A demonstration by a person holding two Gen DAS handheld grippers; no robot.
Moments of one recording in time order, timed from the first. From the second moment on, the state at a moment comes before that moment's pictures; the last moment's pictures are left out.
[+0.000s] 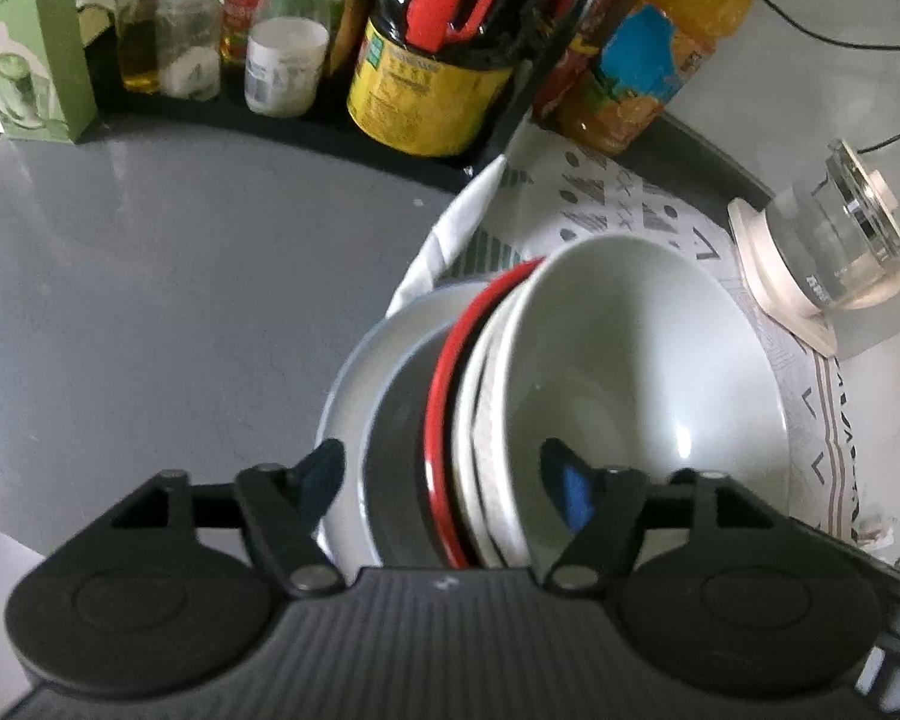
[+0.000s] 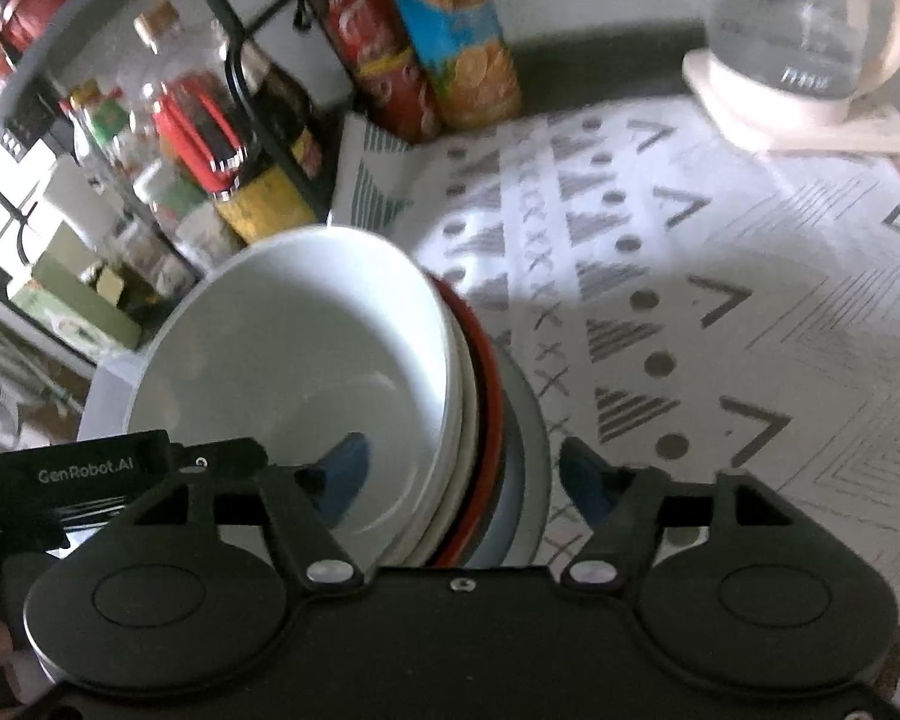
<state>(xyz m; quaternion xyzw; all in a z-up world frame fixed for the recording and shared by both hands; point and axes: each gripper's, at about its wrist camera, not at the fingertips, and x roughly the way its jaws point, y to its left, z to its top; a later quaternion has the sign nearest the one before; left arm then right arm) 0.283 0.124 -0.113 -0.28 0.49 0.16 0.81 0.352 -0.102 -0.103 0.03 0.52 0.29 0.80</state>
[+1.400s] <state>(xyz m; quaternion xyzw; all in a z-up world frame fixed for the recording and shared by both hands) 0.117 0.059 -0.004 -0.21 0.39 0.11 0.89 0.187 -0.240 -0.001 0.05 0.35 0.16 0.92</state>
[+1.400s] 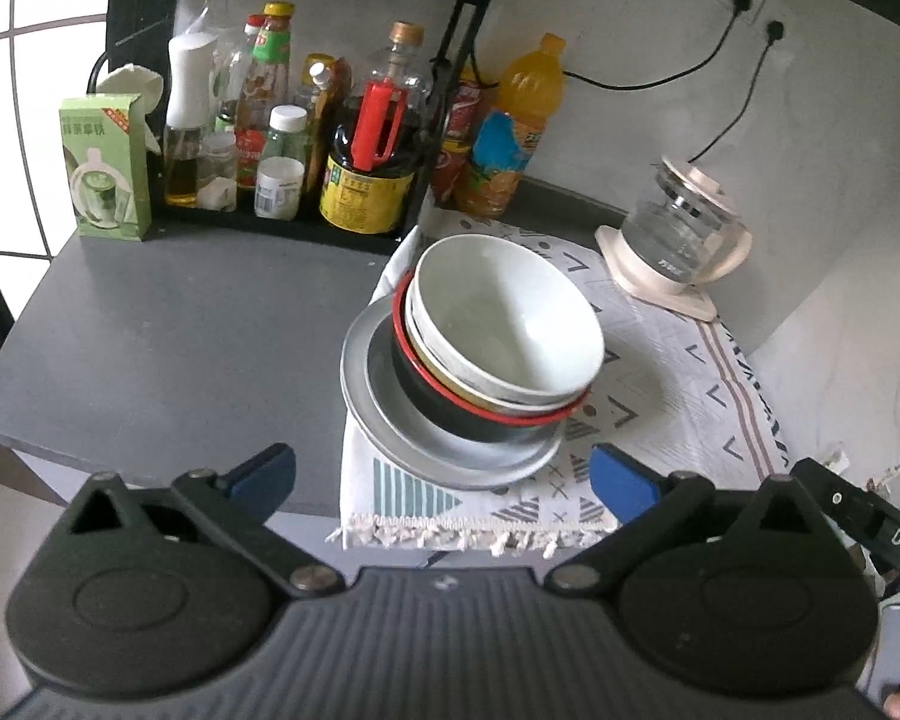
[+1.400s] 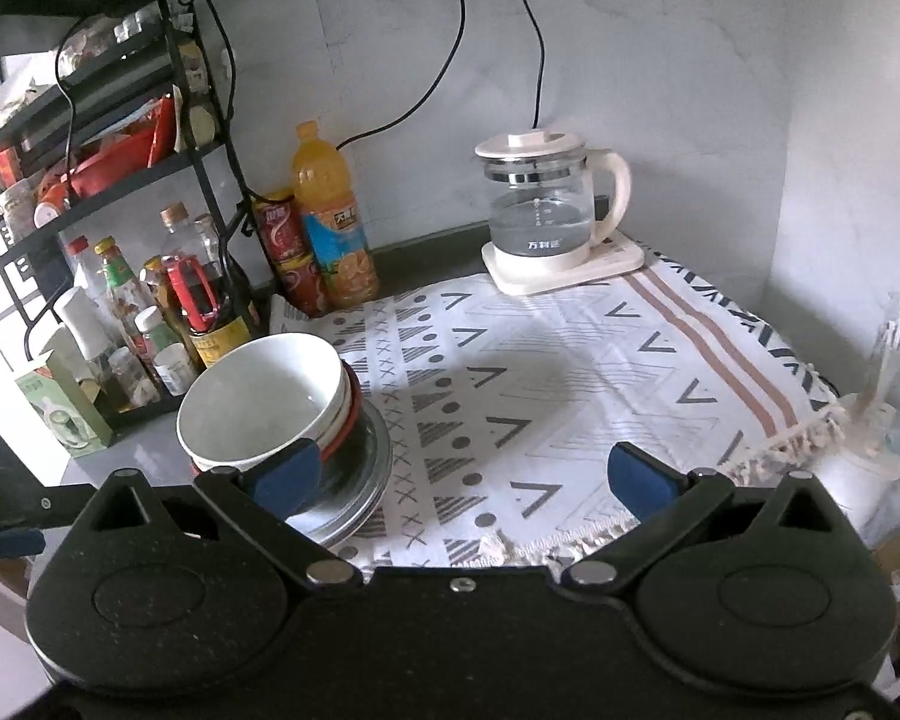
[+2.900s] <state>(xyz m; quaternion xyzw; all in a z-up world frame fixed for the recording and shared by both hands) 0.043 0.049 0.023 -0.14 0.36 0.10 0.92 0.109 -0.243 0.023 0.01 0.34 0.18 0.92</state>
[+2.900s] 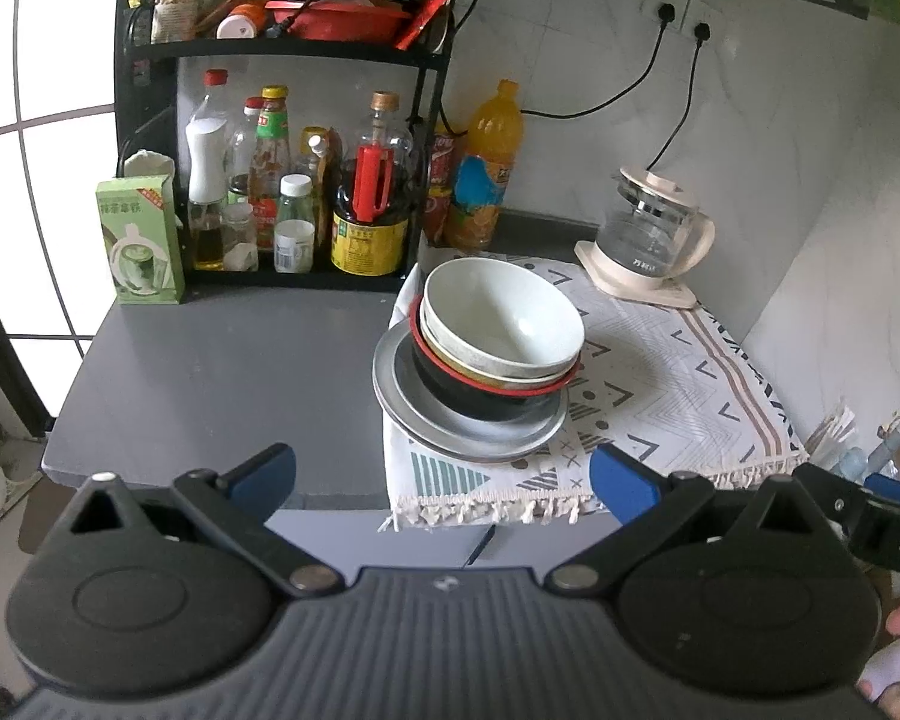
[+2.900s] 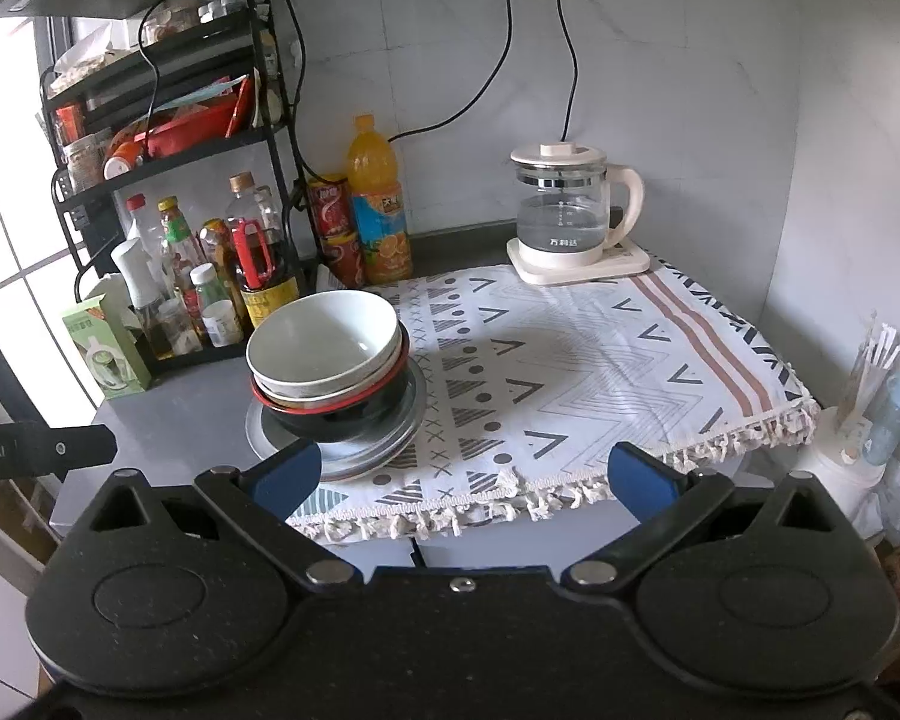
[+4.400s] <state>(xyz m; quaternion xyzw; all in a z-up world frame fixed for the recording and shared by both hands) 0.060 0.031 0.011 -0.13 0.37 0.07 0.92 0.112 -0.251 0.015 0.02 0.36 0.17 0.92</state>
